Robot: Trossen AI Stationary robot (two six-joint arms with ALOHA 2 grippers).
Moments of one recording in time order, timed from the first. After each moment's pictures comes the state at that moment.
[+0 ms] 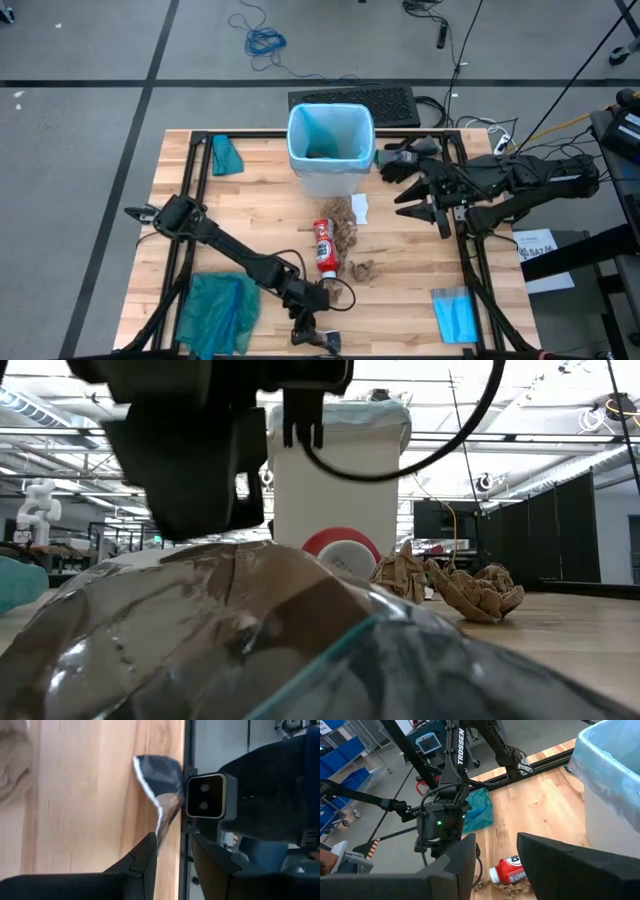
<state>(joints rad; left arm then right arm) -0.48 1.99 1.30 -0.14 0.38 -0.78 0.22 0.89 1.17 -0.62 0.08 0.47</state>
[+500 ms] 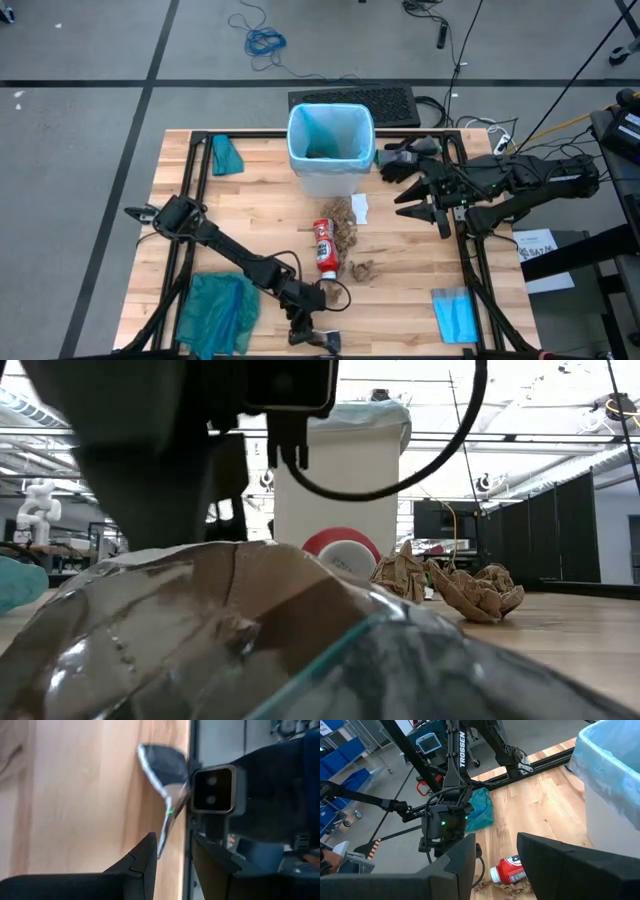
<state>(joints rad) -0.49 1.99 1.23 -0.04 0.38 -0.81 0.22 0.89 1.17 -0.62 0.08 0.48</state>
